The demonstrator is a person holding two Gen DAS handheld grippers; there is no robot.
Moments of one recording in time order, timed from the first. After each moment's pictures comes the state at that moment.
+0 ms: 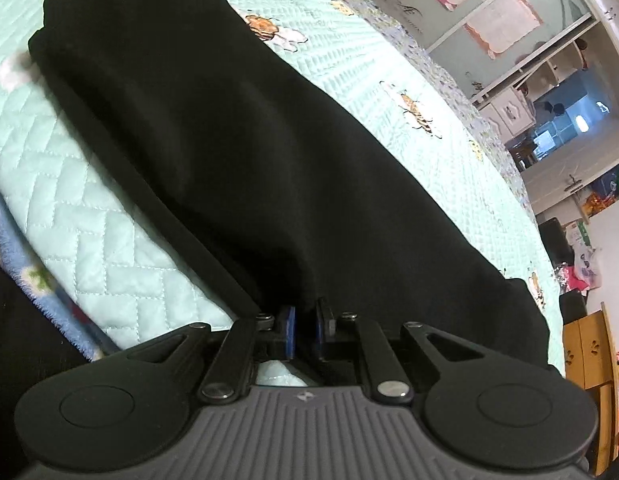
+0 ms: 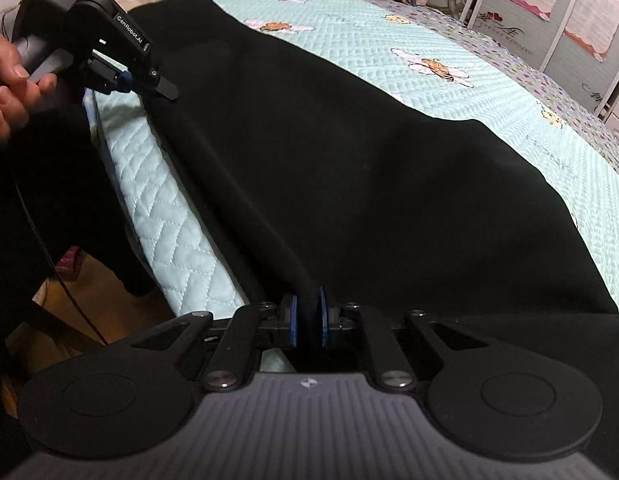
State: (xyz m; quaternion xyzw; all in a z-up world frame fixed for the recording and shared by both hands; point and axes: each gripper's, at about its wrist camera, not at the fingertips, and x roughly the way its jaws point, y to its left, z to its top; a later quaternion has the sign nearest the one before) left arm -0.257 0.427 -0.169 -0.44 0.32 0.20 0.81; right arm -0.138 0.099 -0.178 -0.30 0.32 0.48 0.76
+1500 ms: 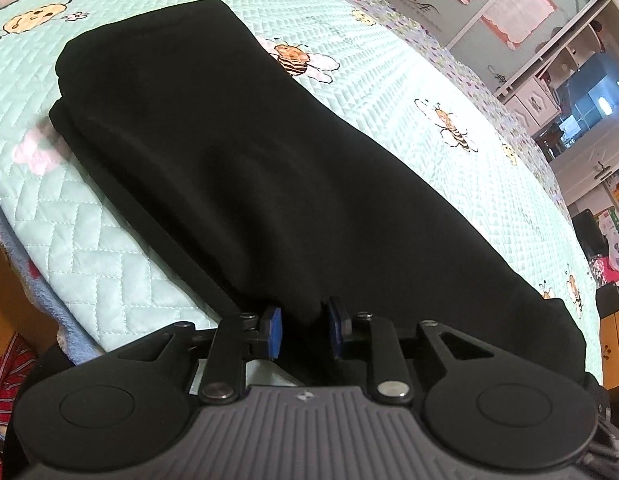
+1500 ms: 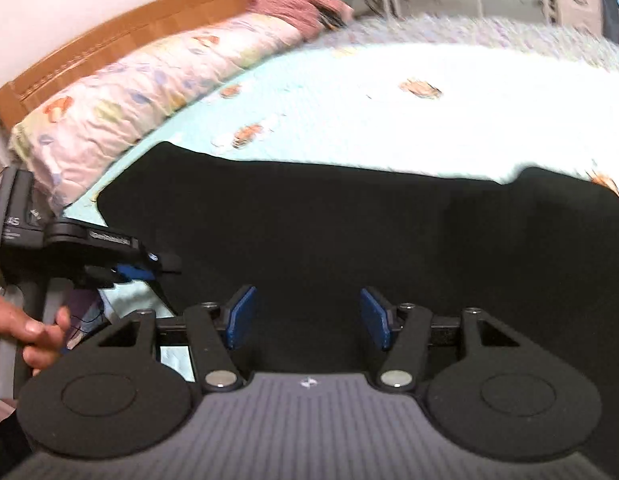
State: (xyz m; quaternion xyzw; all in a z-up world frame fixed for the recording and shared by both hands) left arm -0.249 0.464 -0.160 -0.37 0.35 0.25 0.82; right arm -0.120 0.192 -0.151 -0.06 0.38 0.47 0.80
